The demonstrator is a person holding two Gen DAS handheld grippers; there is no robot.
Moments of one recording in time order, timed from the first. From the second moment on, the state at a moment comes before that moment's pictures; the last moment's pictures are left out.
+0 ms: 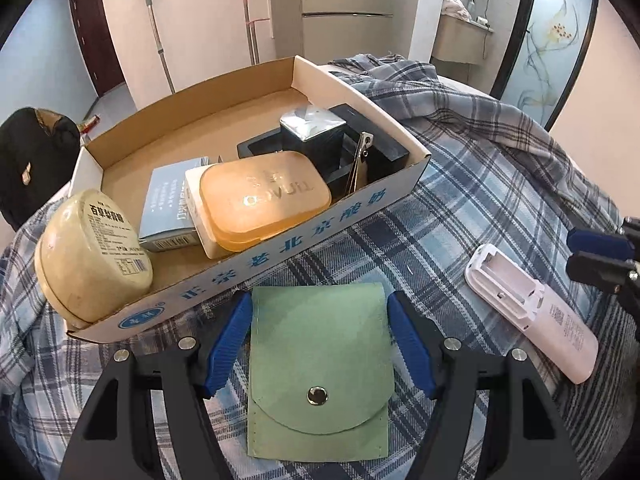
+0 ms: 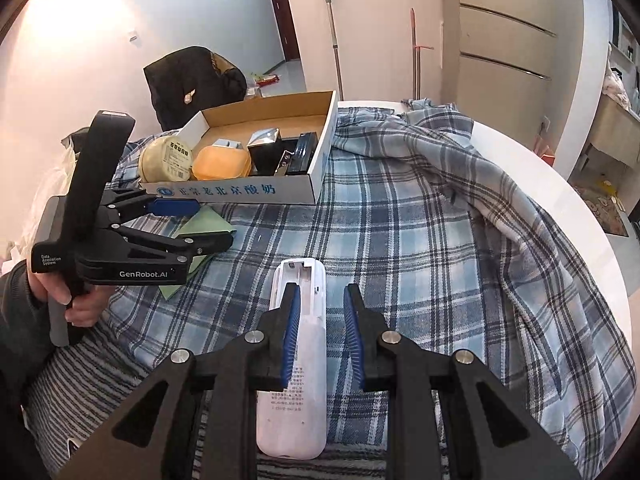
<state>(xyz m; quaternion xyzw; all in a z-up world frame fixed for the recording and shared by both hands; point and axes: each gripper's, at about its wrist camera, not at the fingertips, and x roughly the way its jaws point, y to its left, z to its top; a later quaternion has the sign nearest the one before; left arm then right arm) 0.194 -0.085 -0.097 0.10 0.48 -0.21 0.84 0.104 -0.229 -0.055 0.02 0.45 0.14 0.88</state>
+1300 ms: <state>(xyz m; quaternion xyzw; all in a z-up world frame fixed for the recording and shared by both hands) 0.165 0.009 0.000 0.01 0.37 -0.15 0.92 0.104 -0.196 -0.060 -0.05 0.48 0.10 0.87</state>
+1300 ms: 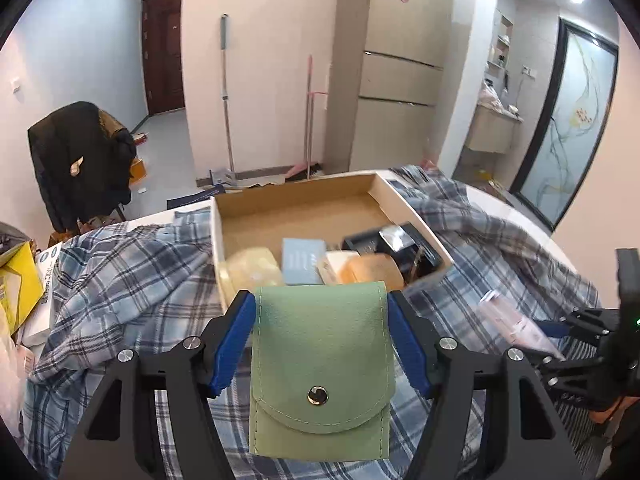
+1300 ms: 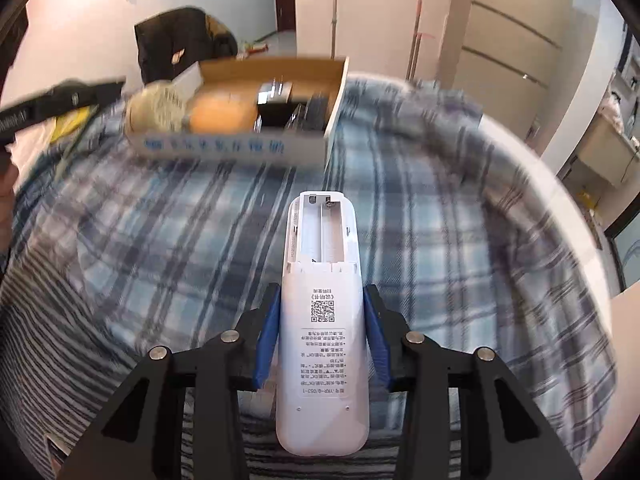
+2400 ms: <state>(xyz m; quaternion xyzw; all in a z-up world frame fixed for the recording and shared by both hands) 0.293 -0.025 0.004 -0.04 0.36 -0.11 0.92 0.298 -0.159 -0.056 0.07 0.48 0.09 0.87</state>
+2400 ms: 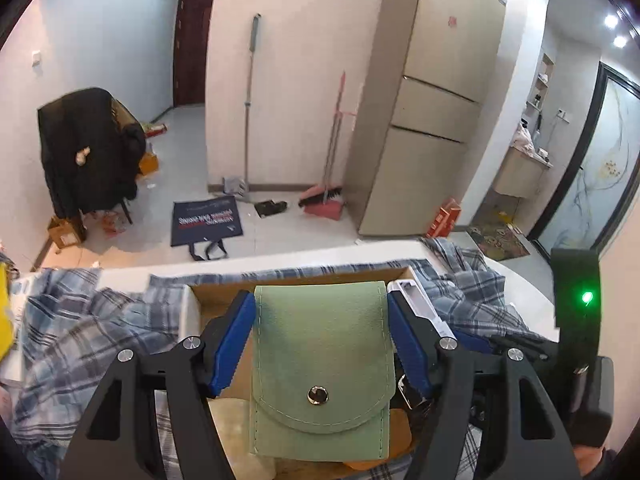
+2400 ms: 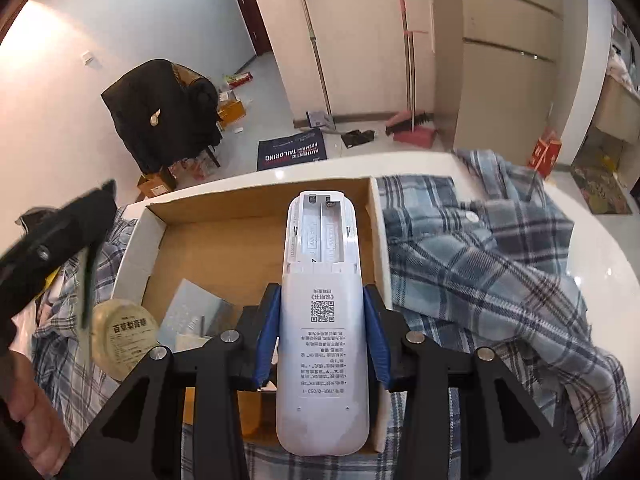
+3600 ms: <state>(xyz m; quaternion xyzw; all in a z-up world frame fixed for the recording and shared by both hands) 0.320 -0.019 -0.053 -0.08 0.43 -0.09 0.90 0.283 -0.179 -0.017 0.03 0.41 0.05 0.91</state>
